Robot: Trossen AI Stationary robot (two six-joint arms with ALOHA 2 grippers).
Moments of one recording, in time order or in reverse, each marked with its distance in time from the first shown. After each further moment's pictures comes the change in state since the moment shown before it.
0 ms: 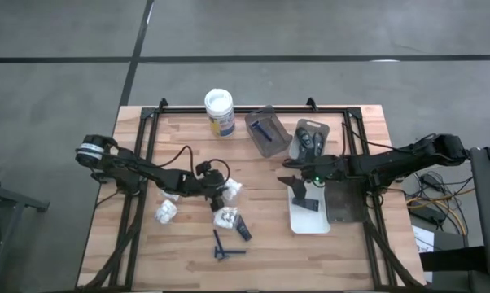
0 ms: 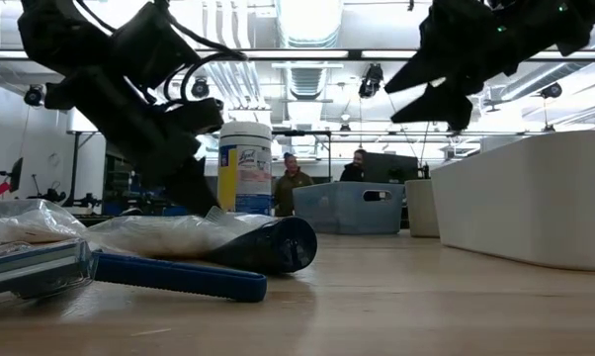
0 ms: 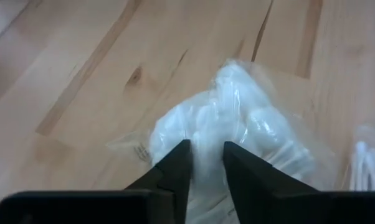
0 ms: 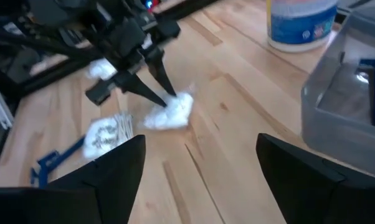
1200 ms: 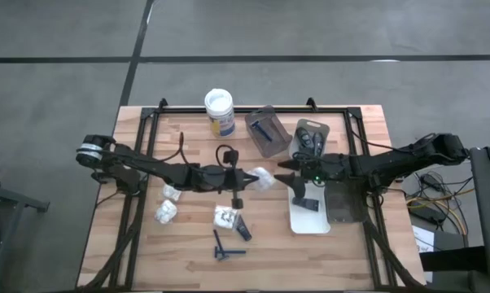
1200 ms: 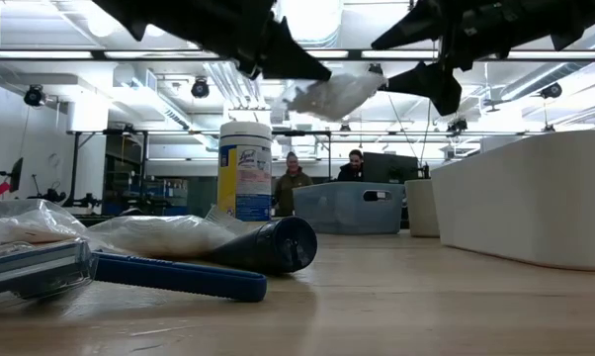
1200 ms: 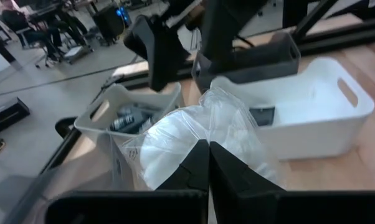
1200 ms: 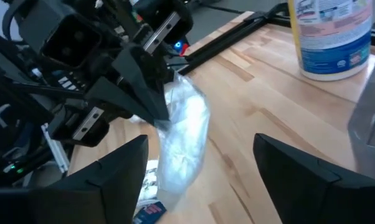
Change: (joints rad) left arm 0.000 0.000 0.340 0.176 0.037 0.548; right arm 0.022 0.003 0.000 0.186 -0.009 0.086
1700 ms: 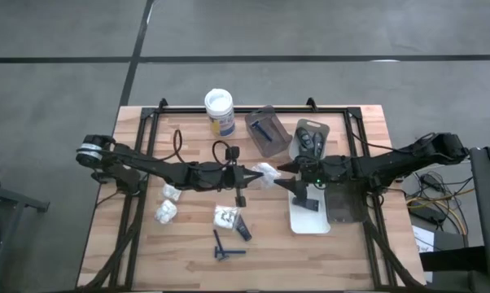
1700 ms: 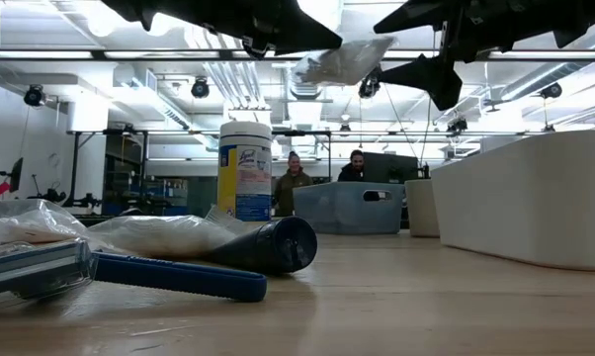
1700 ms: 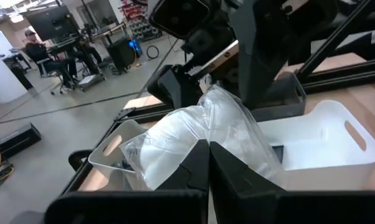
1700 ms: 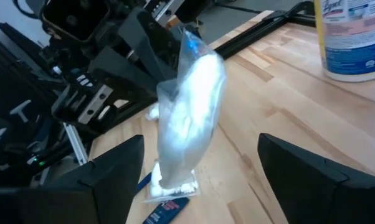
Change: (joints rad) left arm 0.000 0.000 0.022 0.121 -0.011 0.053; right arm 0.032 0.000 0.000 0.031 -0.023 -0.002
